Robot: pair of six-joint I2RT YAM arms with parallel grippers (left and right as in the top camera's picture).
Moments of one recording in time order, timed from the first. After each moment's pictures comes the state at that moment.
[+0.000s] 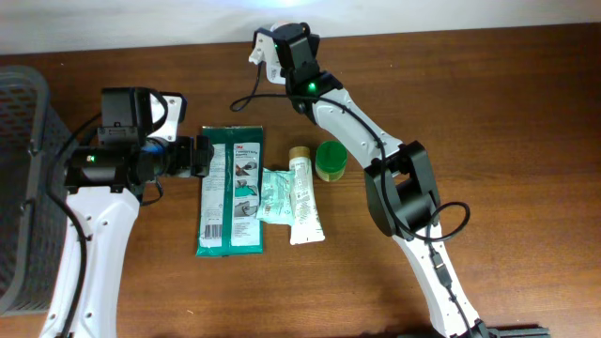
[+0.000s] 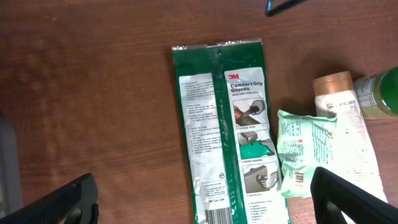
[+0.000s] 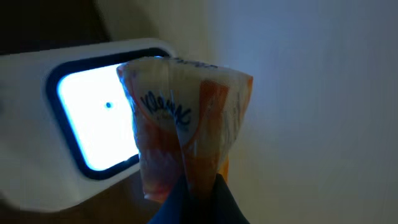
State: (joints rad) left arm -0.03 1.43 1.37 -0.94 0.08 0.09; right arm 0.47 2.55 2.23 -0.14 0.44 -1.07
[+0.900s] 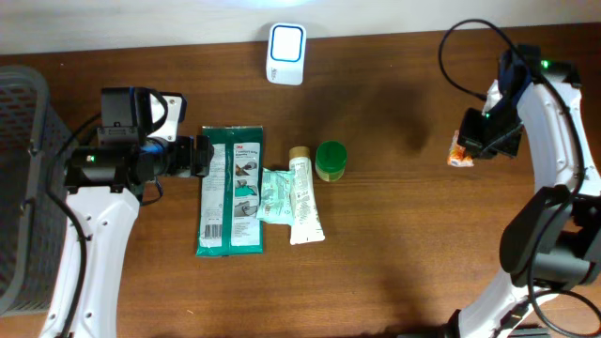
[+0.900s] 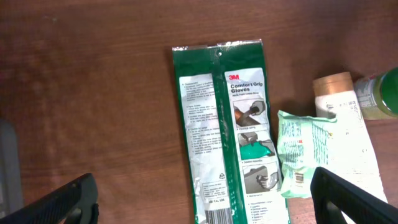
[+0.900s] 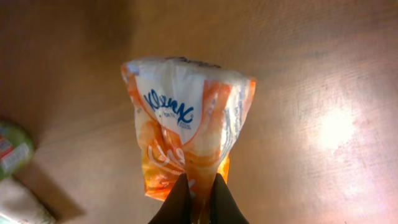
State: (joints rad) left arm -0.03 1.43 1.37 -0.94 0.08 0.09; right arm -0.25 1.93 1.70 -1.32 -0.09 0.21
